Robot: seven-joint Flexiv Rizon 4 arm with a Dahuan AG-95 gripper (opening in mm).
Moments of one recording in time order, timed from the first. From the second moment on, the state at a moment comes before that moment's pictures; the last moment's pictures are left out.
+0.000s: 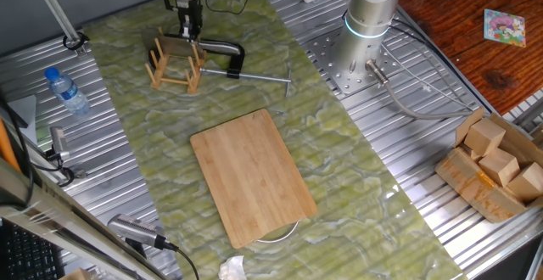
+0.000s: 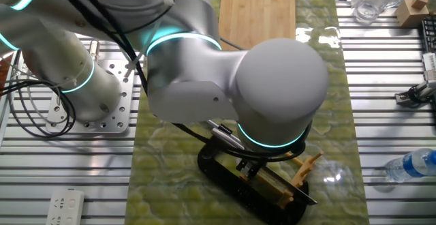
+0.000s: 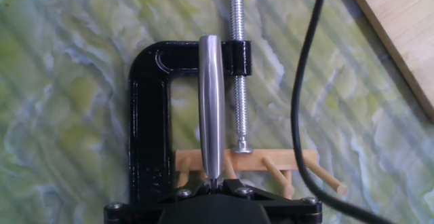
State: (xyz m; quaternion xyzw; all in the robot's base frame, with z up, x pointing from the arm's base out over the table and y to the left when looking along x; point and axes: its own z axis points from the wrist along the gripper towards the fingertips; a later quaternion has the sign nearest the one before) arm 0.451 -0.206 0.097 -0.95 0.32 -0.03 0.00
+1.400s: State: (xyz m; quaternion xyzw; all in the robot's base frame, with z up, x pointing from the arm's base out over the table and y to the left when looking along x) arm 0.451 -0.205 0.106 -0.95 0.32 -0.03 0.00
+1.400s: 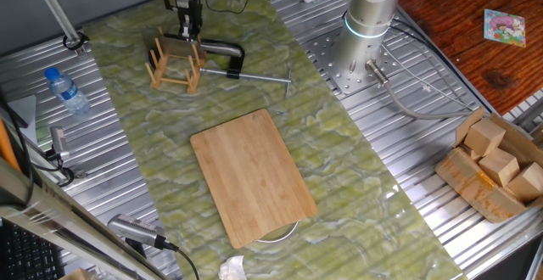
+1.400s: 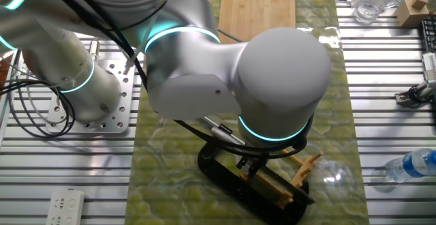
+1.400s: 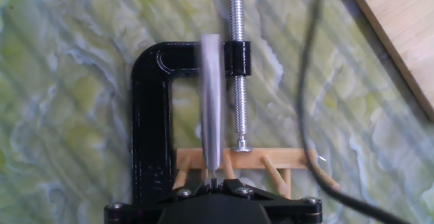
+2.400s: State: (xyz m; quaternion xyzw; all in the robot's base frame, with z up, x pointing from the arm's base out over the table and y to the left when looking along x) arm 0.453 -0.202 0.110 -0.95 0.31 -0.03 0.00
